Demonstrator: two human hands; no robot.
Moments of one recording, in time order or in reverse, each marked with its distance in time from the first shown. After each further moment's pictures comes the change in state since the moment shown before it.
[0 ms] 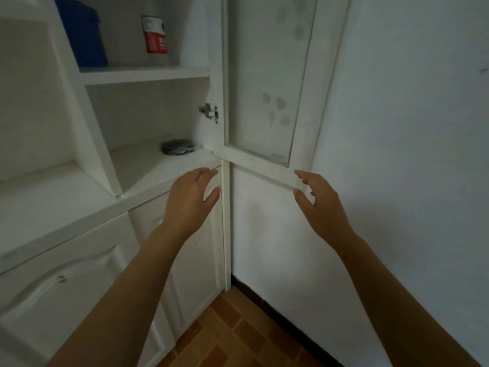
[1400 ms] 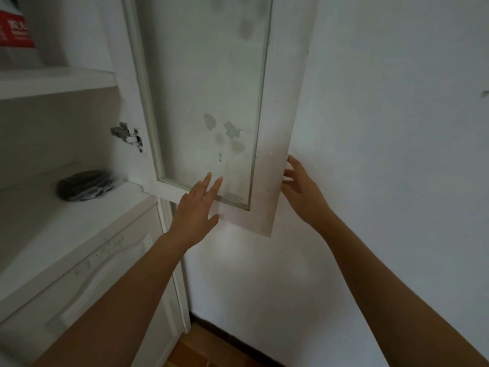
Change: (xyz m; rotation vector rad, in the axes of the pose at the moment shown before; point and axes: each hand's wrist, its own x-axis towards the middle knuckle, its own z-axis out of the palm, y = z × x) left_hand 0.187 -0.020 0.189 -0.082 -0.304 0.278; right_hand 0.169 0.089 0.001 0.123 0.007 0.239
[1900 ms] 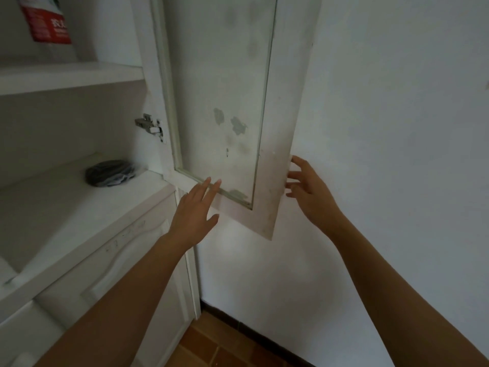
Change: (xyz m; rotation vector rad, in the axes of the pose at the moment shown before) left_hand -0.055 -0.014 -0.018 -0.020 -0.013 -0.048; right_hand -0.051 -0.032 0.015 0.022 -0.016 -0.004
